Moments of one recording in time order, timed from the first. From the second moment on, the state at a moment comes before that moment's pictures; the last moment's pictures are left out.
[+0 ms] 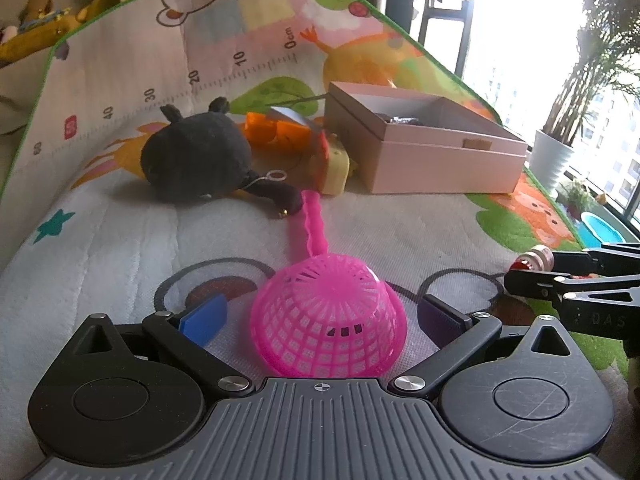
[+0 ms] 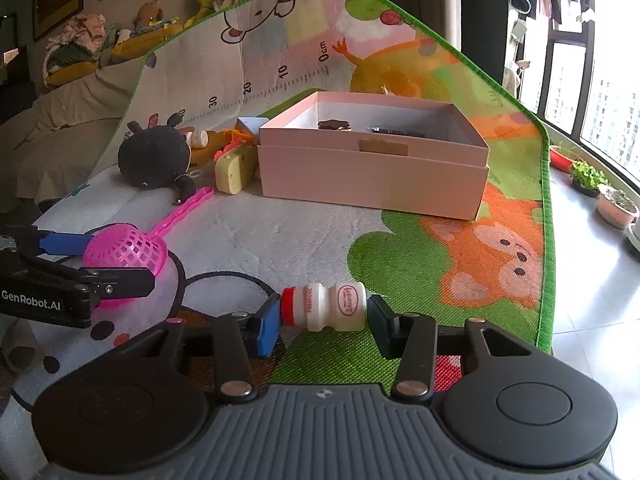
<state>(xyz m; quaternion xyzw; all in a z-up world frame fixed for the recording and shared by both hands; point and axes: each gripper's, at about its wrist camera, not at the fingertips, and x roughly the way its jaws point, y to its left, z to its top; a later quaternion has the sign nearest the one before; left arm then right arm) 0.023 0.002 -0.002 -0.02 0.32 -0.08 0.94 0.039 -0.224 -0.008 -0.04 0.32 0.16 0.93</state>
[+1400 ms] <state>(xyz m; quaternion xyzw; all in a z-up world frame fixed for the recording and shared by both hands) 0.178 -0.079 0.114 0.01 0.22 -0.23 0.95 0.165 -0.273 0.090 -0.06 0.24 0.12 0.96</state>
